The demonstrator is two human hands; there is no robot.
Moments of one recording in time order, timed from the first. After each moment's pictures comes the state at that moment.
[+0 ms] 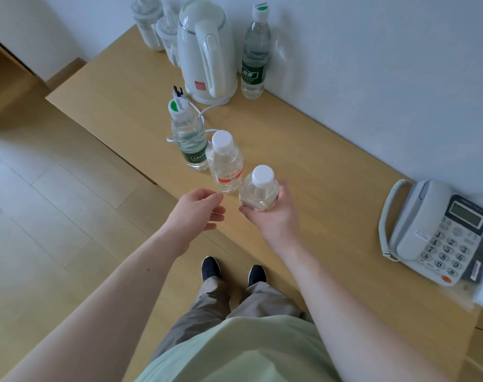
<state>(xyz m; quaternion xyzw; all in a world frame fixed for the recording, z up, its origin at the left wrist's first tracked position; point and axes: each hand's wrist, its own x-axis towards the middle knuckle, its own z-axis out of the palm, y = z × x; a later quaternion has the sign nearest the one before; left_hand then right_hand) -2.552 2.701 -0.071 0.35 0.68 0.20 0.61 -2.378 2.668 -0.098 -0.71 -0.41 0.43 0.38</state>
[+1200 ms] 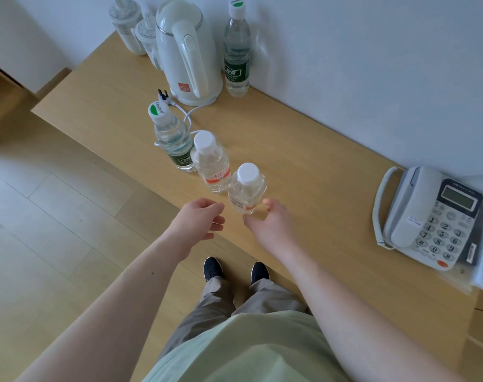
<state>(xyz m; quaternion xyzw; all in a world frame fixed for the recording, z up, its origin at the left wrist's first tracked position) -2.536 2.696 -0.077 0.37 0.69 0.12 0.61 -2.361 2.649 -0.117 -0.78 -0.39 0.46 0.19</state>
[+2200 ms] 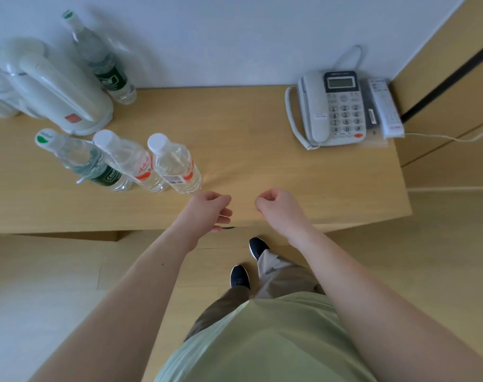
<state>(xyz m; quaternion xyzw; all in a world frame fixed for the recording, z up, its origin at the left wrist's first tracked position) -2.476 2.644 -0.068 0.56 0.53 -0.06 0.63 -2.341 2.518 -0.080 -0.81 -0.15 0.44 0.35</state>
